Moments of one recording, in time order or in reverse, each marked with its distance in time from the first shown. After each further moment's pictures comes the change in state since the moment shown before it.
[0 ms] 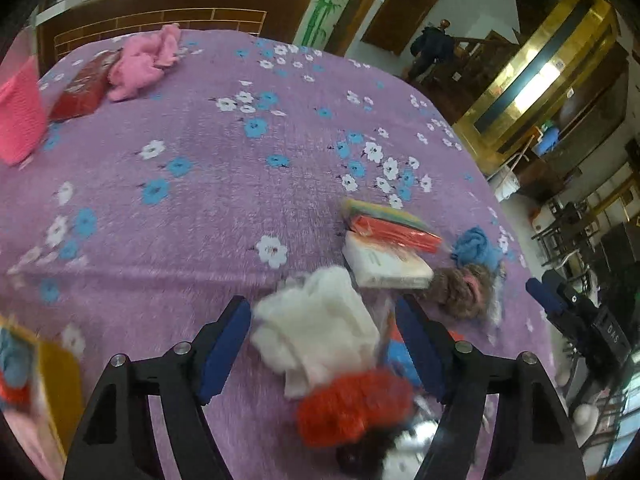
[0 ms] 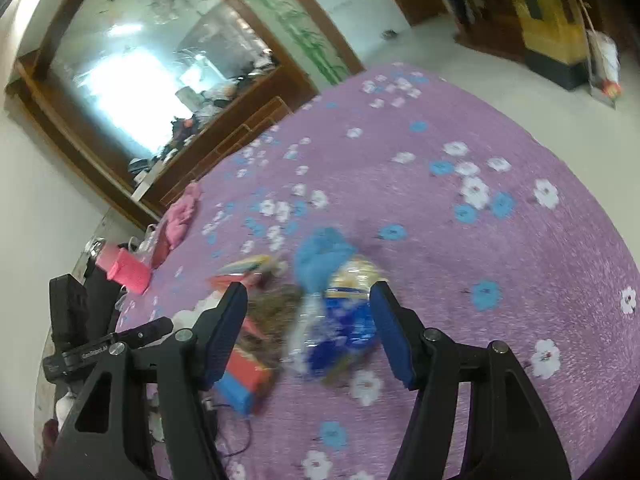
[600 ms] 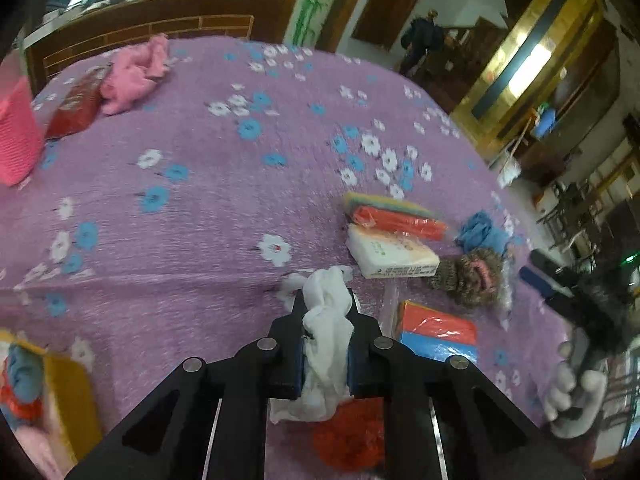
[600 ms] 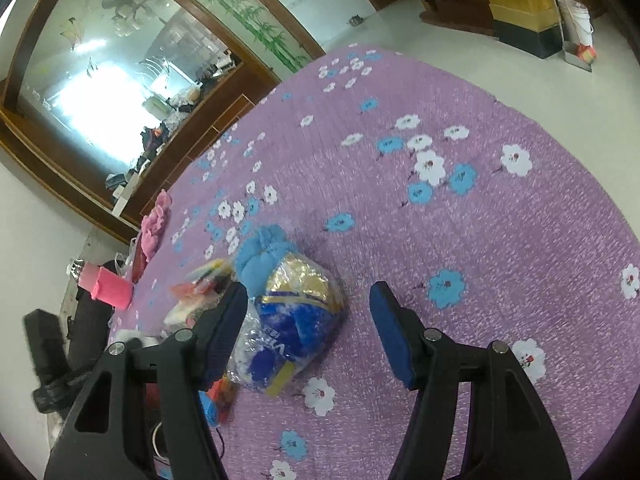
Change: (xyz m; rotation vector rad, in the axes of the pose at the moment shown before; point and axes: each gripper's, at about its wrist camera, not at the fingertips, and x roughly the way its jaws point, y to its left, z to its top) left arm 0.030 -0.008 0.002 0.083 0.007 0.028; right arm 0.010 -0.033 0.002 0.097 0.035 -0.049
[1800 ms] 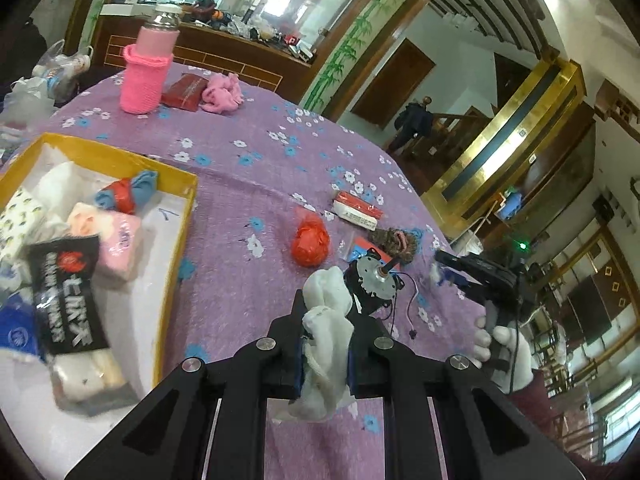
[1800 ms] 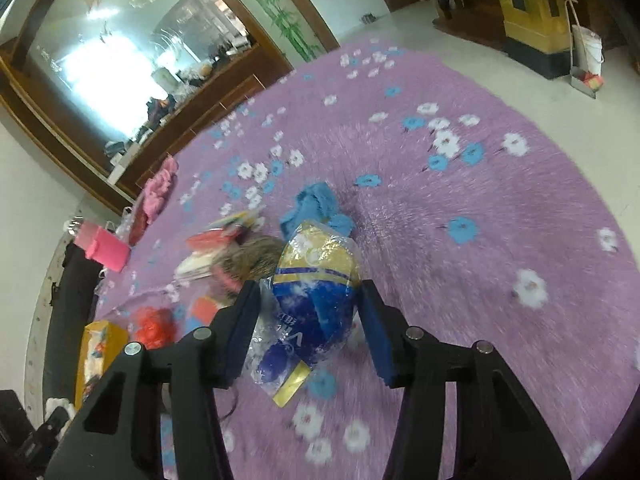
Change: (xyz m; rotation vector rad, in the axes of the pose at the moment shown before) left arm -0.215 0.041 -0.198 -0.178 -0.293 -0.145; right arm -0.037 0.038 -0.038 -0.104 0.018 -0.046
